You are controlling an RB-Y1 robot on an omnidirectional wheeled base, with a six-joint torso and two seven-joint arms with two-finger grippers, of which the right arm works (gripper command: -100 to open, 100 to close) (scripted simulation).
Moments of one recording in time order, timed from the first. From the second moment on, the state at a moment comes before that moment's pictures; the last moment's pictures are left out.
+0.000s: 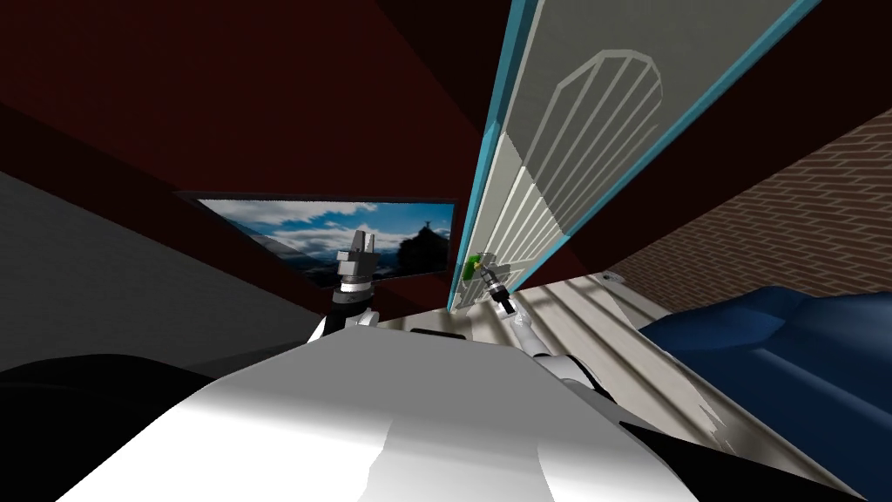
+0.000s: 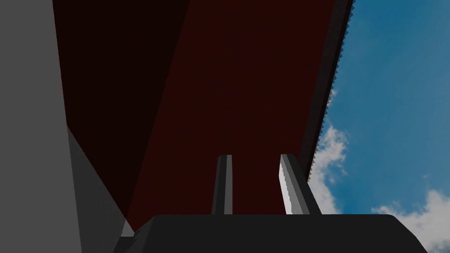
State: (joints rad) arm -0.27 -0.36 0.12 -0.84 0.25 -0.75 0.37
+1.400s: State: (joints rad) arm -0.20 -0.48 0.14 -0.89 0.40 -0.77 0.66
